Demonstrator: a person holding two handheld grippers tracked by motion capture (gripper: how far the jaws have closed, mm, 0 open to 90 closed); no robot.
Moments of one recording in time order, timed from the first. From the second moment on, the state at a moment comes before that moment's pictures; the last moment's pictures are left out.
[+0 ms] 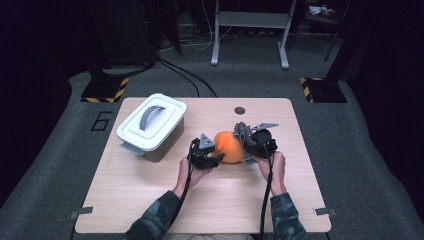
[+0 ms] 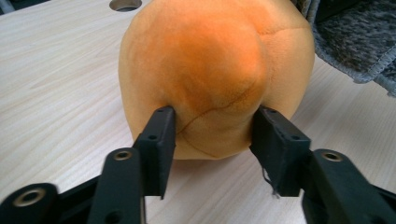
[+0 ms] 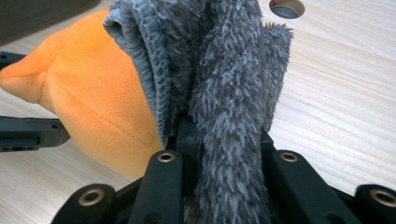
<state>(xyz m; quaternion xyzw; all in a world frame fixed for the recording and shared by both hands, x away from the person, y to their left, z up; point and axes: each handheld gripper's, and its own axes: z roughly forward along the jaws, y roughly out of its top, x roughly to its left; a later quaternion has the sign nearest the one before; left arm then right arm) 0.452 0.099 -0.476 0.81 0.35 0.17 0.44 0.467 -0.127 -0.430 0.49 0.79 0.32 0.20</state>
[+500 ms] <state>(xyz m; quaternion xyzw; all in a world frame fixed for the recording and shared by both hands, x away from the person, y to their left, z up) 0.454 0.097 -0.473 0.81 0.35 0.16 0.45 0.462 -0.136 -0.428 0.49 0.77 0.35 0.21</state>
